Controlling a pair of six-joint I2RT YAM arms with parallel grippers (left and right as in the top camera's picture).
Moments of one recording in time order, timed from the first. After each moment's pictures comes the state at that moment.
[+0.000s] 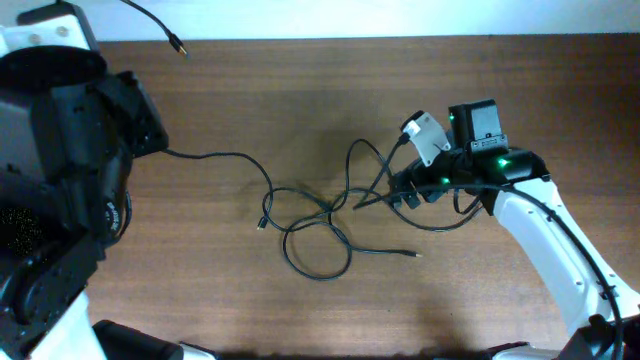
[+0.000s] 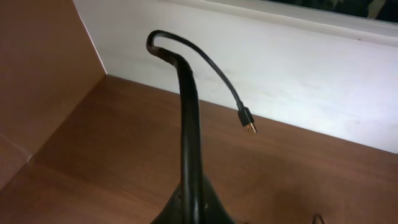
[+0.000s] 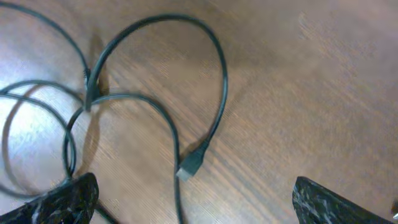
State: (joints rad) left arm -0.33 1.60 2.74 -1.69 -0.53 -0.36; right arm 0.22 1.50 1.14 -0.69 -0.29 -0.39
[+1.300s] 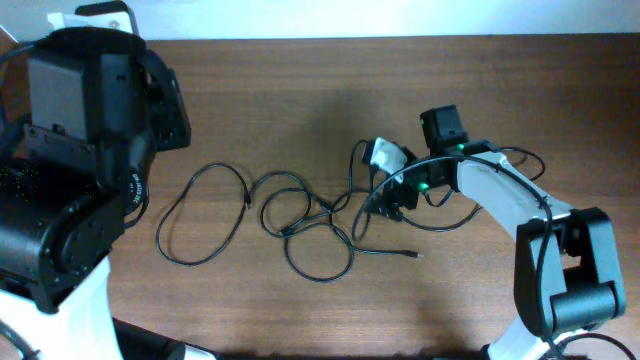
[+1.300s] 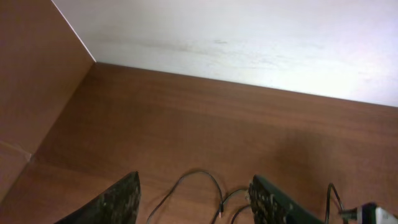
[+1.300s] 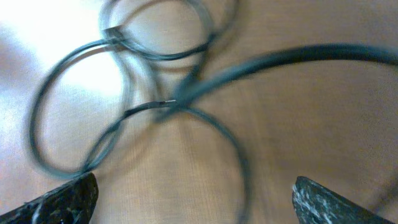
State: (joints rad) left arm -0.33 1.61 2.64 -1.69 -0.47 -0.29; right arm 0.23 1.84 1.15 -0.59 -0.75 -0.99
